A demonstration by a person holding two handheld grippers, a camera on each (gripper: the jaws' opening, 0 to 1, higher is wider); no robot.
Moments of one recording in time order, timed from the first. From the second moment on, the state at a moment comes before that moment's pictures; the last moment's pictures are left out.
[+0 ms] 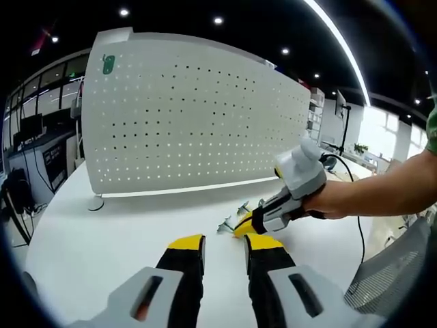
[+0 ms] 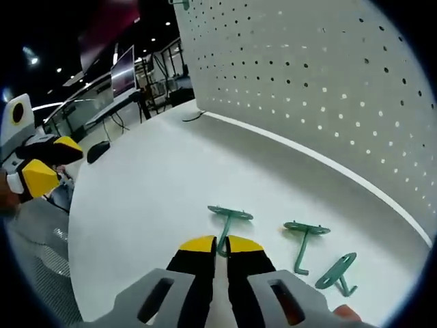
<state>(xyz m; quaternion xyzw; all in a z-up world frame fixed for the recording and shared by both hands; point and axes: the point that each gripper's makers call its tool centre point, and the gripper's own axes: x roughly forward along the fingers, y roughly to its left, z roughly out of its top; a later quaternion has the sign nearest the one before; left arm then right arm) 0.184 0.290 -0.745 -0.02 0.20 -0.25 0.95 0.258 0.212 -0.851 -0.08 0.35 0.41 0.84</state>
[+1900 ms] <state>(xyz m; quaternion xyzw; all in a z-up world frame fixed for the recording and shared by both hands) 0.184 0.289 -0.751 -0.03 0.21 -0.25 0.95 0.271 0.212 -0.853 -0.18 0.31 0.48 0.80</state>
